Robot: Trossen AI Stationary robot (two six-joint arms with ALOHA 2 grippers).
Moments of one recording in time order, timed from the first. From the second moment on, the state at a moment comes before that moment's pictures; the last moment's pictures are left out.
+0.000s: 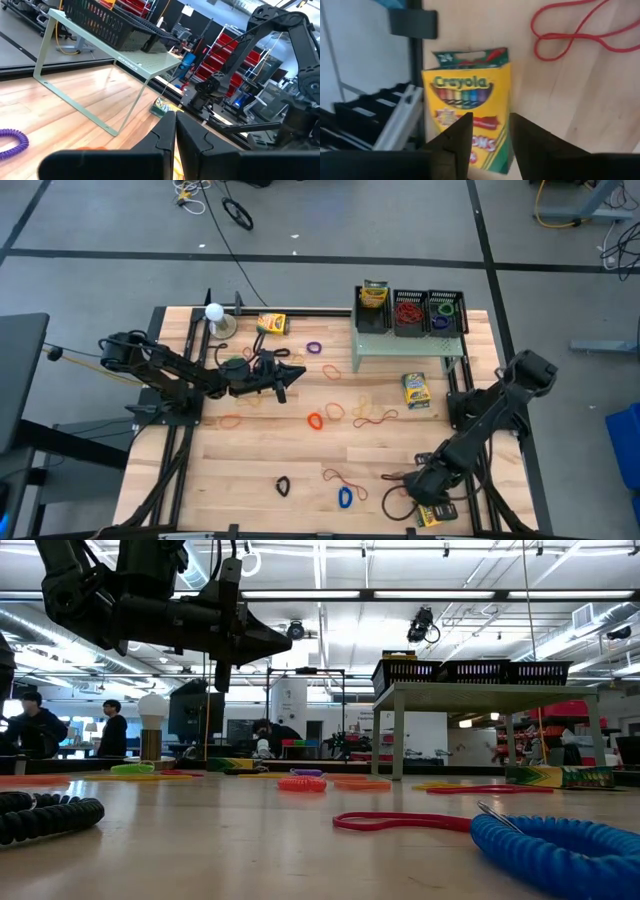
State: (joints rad) left arm 0.03 1.45 0.36 1.10 -0.30 -0.48; right arm 0.84 1.56 0.87 -0.61 -0.34 0.74
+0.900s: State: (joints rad) left arm 0.03 1.45 0.36 1.10 -0.29 -0.53; right arm 0.83 1.45 0.87 -0.57 -0.28 0.96
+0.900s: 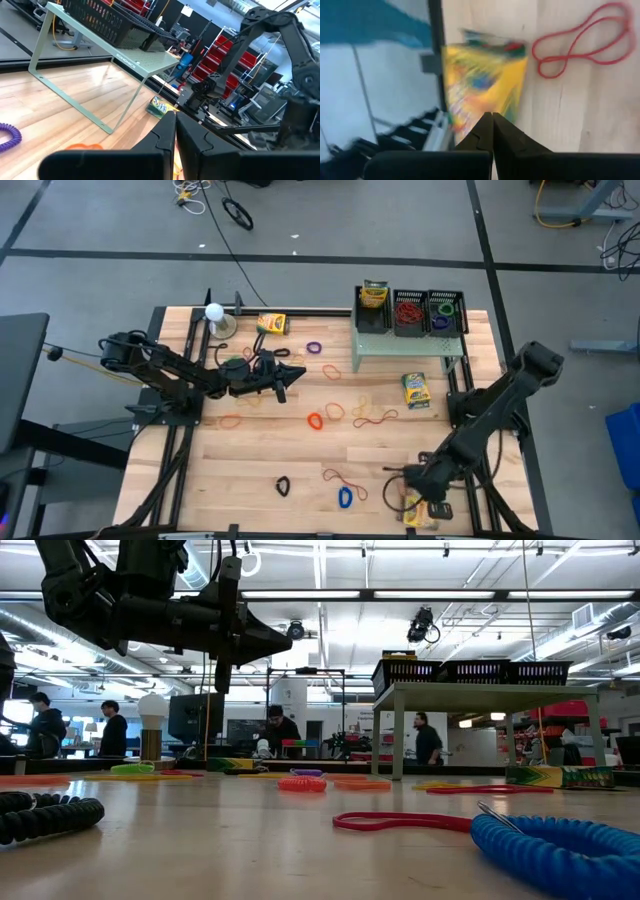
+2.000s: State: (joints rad) left arm 0.03 1.45 0.36 1.05 -0.22 -0.52; right arm 0.70 1.59 0.88 -0.42 -0.31 0.07
